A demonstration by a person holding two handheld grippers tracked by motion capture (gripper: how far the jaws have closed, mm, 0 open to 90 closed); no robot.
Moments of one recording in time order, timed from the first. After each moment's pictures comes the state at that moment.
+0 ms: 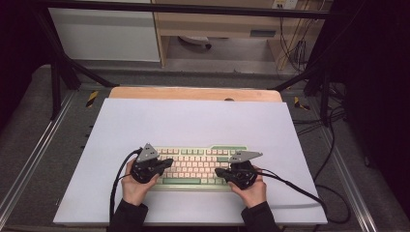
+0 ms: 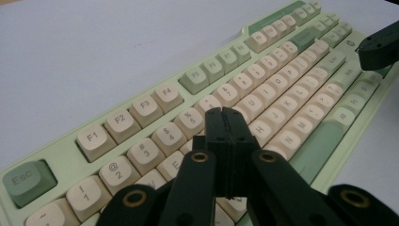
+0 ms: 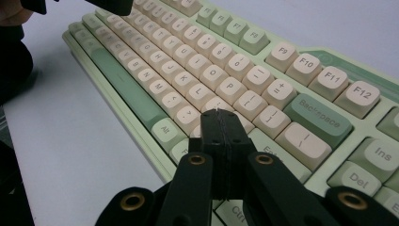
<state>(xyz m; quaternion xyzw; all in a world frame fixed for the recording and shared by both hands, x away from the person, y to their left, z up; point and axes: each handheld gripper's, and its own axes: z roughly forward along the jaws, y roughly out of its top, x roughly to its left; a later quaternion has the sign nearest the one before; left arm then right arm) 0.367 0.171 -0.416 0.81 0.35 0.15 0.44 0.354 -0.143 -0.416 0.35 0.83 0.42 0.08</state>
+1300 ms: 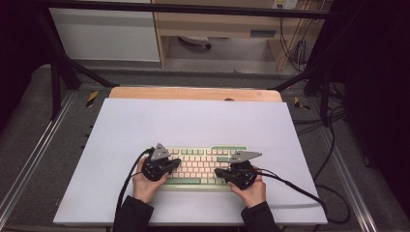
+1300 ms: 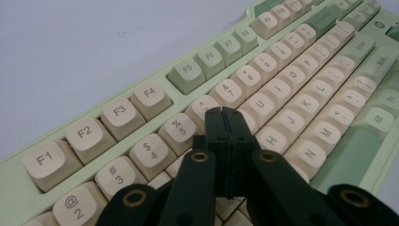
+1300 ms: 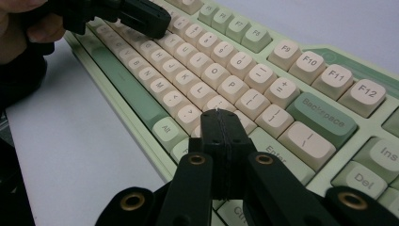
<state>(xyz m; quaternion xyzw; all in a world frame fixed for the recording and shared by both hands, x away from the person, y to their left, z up) 0.380 0.149 -0.434 0.83 0.35 0.15 0.42 0.354 -0.143 -0.418 0.35 0.83 0.42 0.08</state>
